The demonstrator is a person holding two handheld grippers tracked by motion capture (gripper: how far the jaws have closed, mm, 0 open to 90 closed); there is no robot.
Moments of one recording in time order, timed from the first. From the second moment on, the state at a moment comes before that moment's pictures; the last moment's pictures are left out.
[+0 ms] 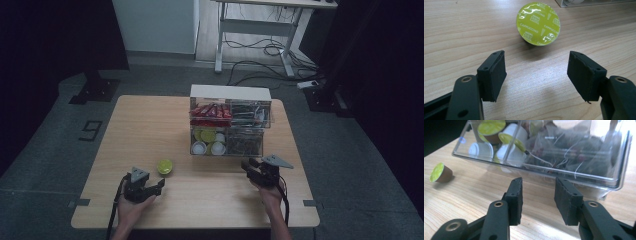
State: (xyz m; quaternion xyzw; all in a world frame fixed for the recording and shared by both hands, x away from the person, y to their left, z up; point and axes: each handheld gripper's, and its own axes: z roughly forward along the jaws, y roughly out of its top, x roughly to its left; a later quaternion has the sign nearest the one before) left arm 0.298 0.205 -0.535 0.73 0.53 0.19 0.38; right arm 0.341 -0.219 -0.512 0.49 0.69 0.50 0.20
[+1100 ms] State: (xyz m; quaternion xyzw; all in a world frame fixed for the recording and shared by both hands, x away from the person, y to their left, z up) left arm 0.299 0.203 -0.538 0.75 0.52 0.16 0.38; right arm 0.285 -0.254 -0.546 0.45 0.73 0.46 0.23
